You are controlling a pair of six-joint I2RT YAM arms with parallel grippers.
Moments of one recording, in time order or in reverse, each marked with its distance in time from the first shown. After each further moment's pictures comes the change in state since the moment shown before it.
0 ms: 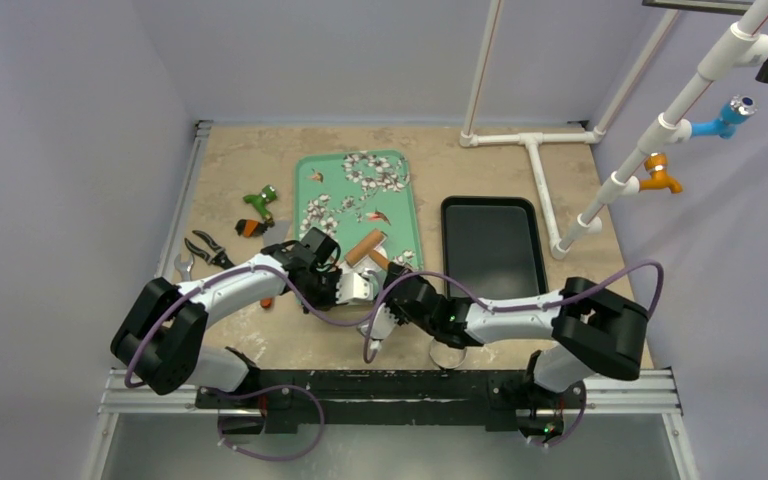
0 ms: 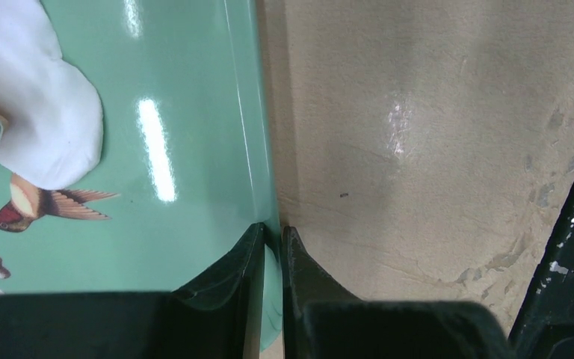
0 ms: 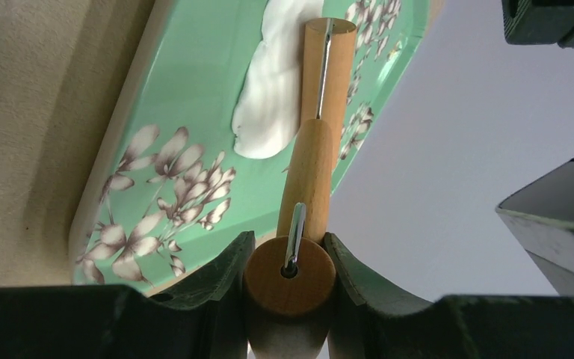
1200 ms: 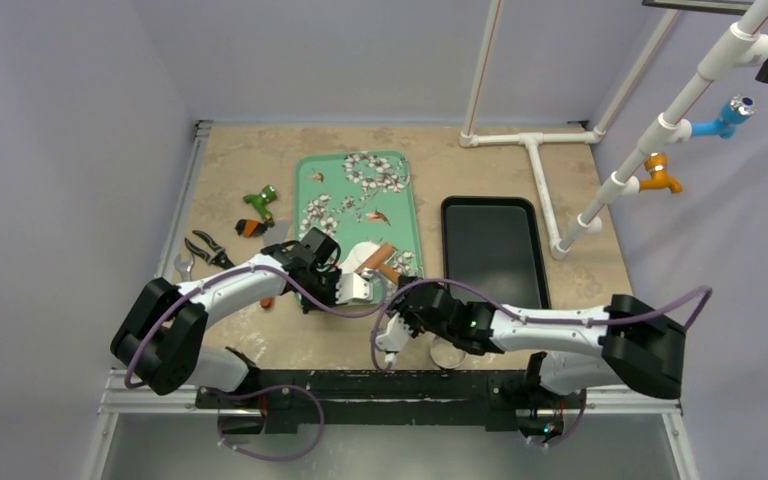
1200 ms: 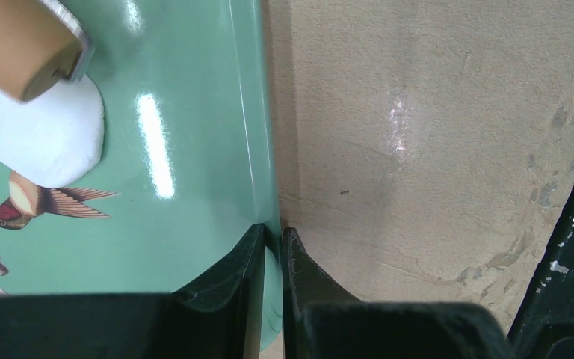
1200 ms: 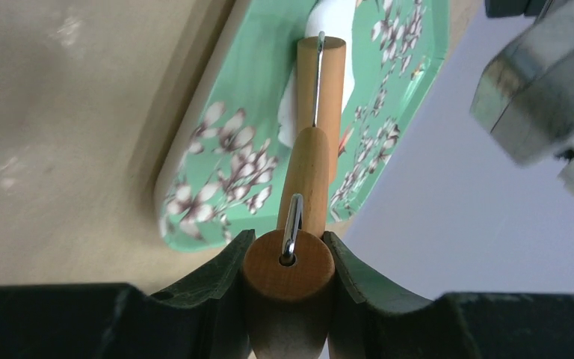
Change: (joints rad) left arm 0.002 -0.001 0.000 -0.006 -0.010 -0.008; right arm 0.024 -0.242 -0.069 -0.241 -0.101 0.088
